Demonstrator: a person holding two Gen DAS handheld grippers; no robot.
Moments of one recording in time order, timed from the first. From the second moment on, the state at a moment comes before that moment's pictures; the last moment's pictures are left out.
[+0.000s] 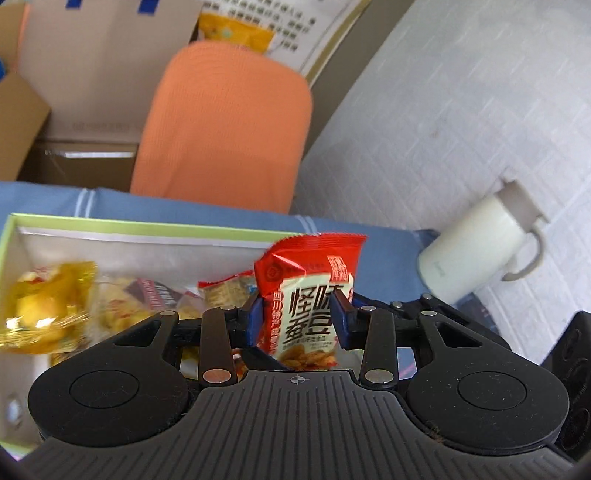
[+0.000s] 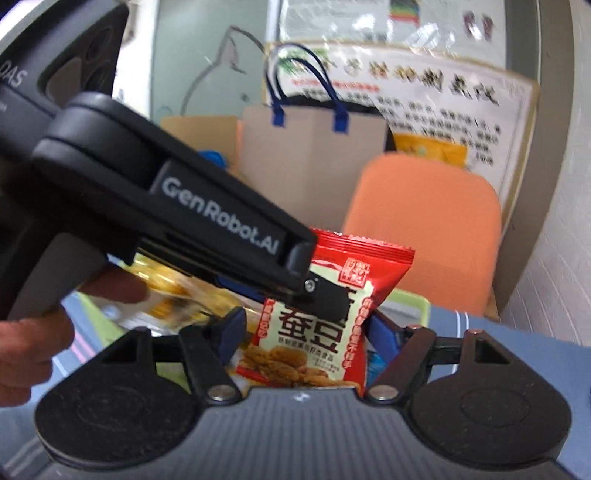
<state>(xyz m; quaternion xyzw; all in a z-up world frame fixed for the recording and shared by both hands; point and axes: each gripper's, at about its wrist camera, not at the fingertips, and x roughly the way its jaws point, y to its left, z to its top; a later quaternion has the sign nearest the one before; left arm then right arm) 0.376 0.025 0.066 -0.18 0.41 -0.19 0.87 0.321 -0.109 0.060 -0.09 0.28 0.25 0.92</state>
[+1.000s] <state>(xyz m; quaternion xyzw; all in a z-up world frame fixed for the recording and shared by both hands) 0.143 0.084 0.005 -0.23 0.41 -0.15 0.87 0.100 -0.124 0.005 0.01 0.33 0.29 0.90</state>
